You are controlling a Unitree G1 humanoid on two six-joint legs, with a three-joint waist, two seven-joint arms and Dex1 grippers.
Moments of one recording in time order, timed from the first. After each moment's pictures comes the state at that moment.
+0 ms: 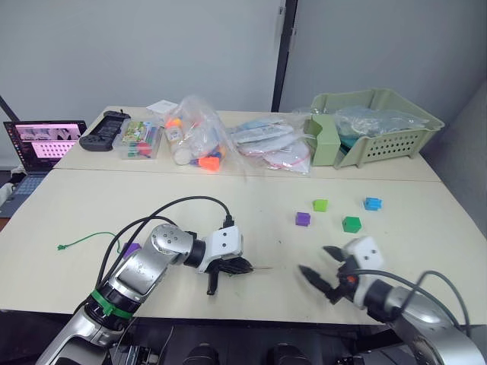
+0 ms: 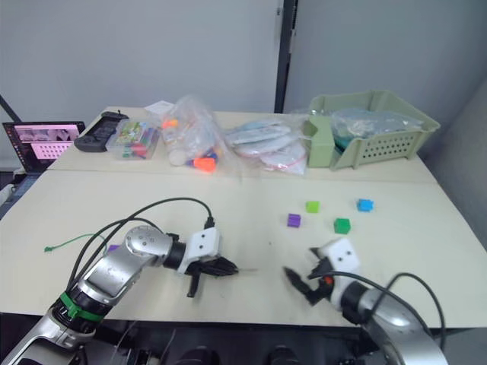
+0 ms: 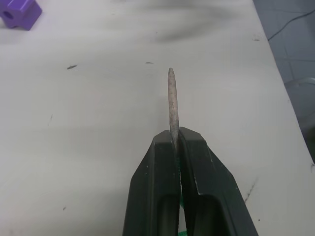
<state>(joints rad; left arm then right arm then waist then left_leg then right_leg) -0.48 0.61 -0.39 -0.19 -0.16 0.47 -1.17 0.20 -0.37 -0.27 -0.71 0.33 0.75 0.50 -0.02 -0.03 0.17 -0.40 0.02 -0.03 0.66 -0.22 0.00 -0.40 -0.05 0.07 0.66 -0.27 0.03</state>
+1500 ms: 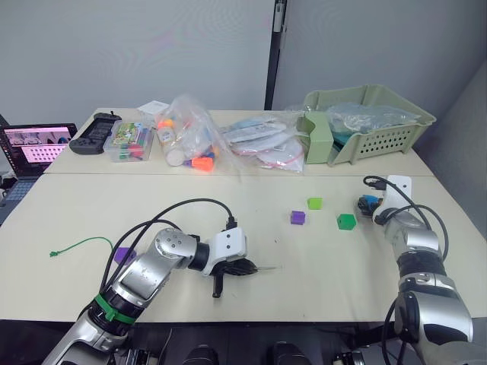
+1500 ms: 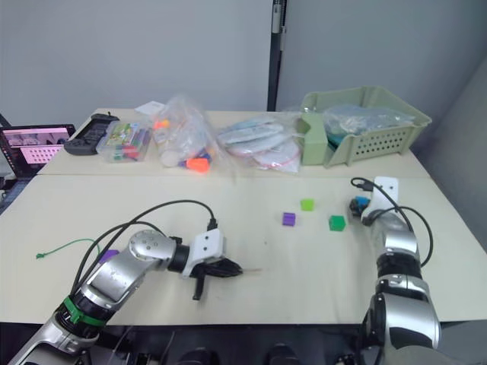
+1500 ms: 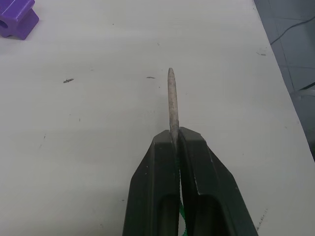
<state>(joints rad) -0.45 0.58 -0.40 -0.22 -0.16 0.50 -1.11 -0.77 -0.50 -0.29 0.84 0.13 0.34 0.16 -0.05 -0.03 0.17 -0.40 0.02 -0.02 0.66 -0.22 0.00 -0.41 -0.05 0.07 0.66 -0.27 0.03</state>
